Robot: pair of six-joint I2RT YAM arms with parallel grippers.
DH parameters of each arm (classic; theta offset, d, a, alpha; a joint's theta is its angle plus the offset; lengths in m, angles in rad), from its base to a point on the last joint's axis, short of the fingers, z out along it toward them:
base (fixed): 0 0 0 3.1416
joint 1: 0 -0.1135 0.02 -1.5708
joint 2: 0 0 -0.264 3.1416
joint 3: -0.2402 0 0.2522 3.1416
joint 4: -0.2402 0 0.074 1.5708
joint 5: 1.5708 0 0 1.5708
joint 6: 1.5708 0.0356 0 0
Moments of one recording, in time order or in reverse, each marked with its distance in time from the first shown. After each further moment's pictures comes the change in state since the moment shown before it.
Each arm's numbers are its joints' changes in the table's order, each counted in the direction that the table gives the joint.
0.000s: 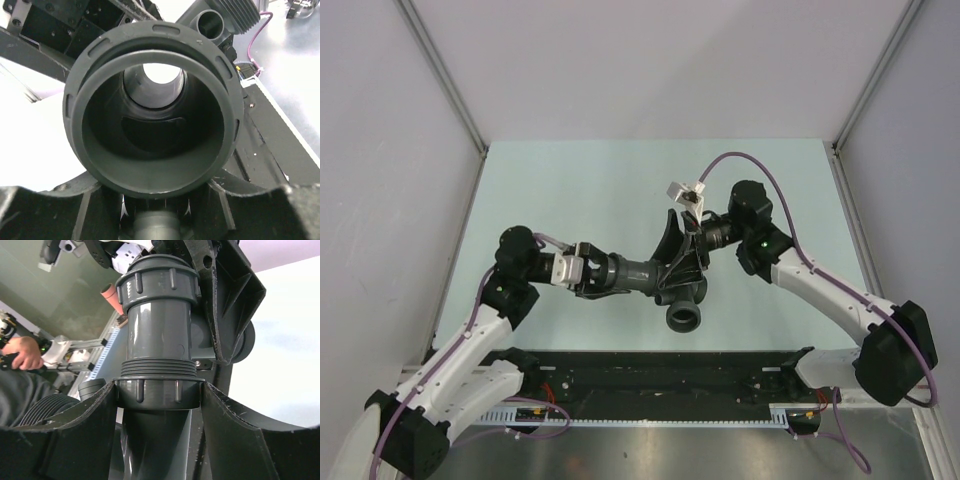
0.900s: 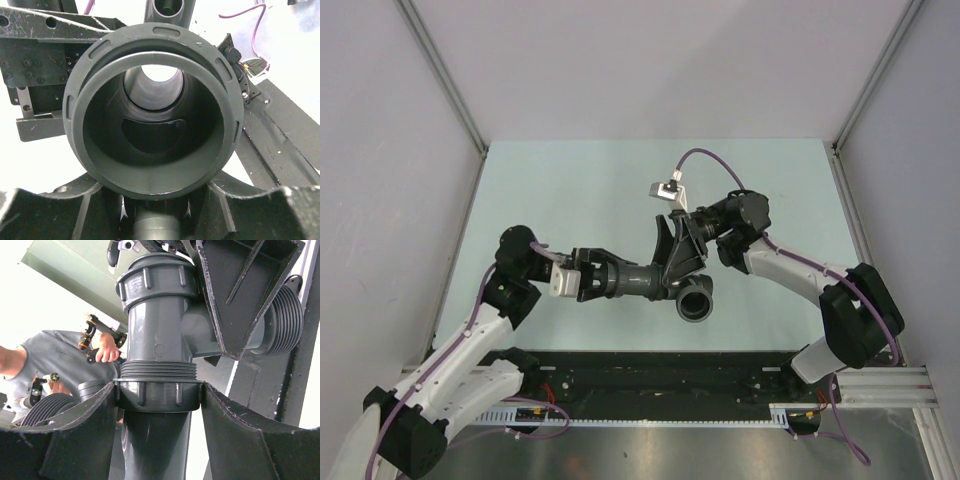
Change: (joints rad) left arm 0.029 -0.006 -0.013 0.051 0.039 0.157; right arm 0.001 -0.237 0.008 0.888 -0.203 1.001
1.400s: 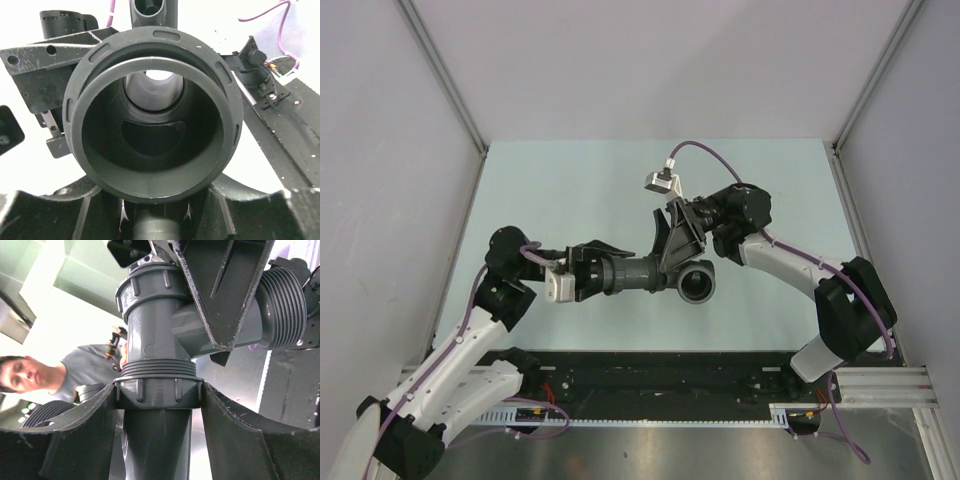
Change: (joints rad) left arm 0.017 0.034 -0.051 -0.005 -0.050 0.057; right arm -0.002 -0.040 -0.081 0.112 0.010 0.303
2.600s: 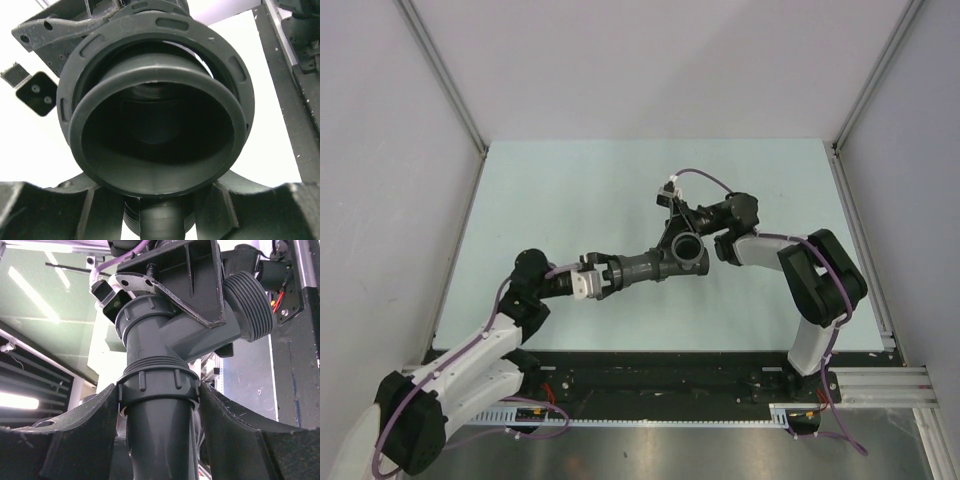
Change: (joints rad) left arm 0.015 -0.019 0.298 0.223 -0.303 -0.037; right arm 0.133 -0.239 0.117 0.121 0.035 0.248
